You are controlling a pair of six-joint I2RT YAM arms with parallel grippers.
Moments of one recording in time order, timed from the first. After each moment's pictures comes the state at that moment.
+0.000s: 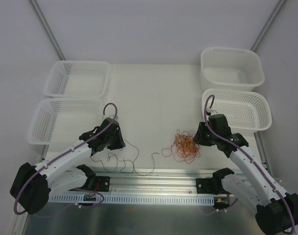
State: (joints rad) left arm -0.61 0.99 0.53 -0.50 -0.03 -0.73; right arm 0.38 0.83 0.63 -0.69 -0.05 0.44
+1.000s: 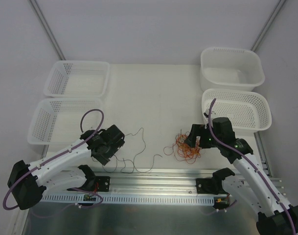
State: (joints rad) left arm -0.78 0.97 0.68 -1.03 -0.31 -1.61; right arm 0.38 0.71 0.62 -0.70 -0.18 0.38
